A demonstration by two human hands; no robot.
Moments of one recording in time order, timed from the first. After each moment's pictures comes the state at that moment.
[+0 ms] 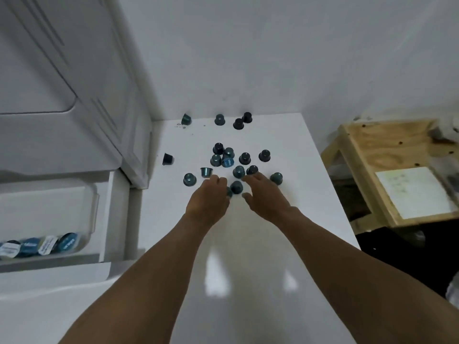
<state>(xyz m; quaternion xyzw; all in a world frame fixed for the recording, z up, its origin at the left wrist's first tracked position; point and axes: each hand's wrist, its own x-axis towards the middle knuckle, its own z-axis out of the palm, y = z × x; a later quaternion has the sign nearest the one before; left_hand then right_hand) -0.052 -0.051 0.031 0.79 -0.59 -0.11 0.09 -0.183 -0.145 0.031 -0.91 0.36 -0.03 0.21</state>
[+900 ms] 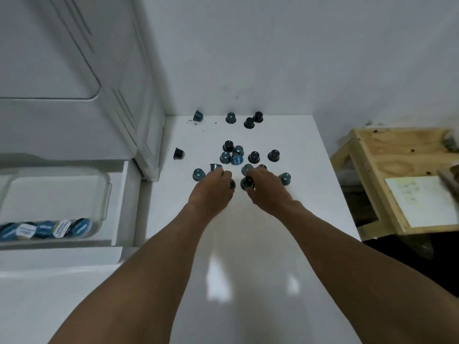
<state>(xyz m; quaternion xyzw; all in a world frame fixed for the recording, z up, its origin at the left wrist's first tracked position) -0.038 -0.046 0.035 0.79 -0.60 -0.09 0.08 -0.165 -0.147 0.032 -0.92 0.34 -0.04 0.21</state>
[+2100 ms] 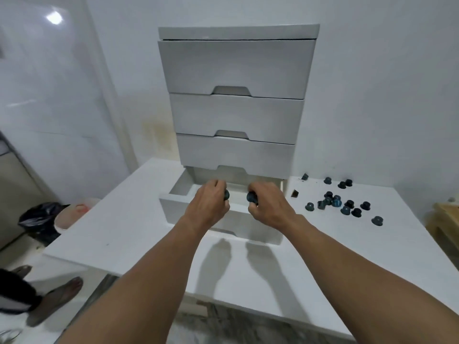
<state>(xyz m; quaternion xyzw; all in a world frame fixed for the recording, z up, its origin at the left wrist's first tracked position) 0.034 0.400 0.212 0.87 -0.43 0.13 0.21 -0.062 0.249 0.199 -0.96 0.12 -0.22 0.15</state>
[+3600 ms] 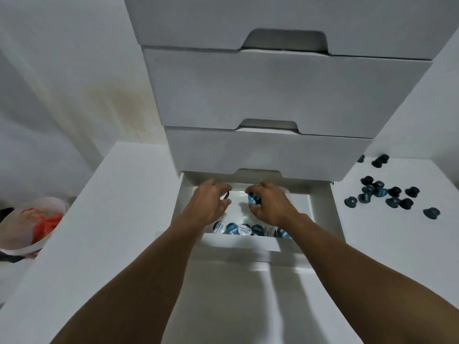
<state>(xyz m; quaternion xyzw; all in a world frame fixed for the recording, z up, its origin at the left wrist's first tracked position) 0.317 0.324 0.116 0.84 -0.50 -0.05 0.22 0.181 0.191 0.109 -0.94 0.27 -0.04 0.21</state>
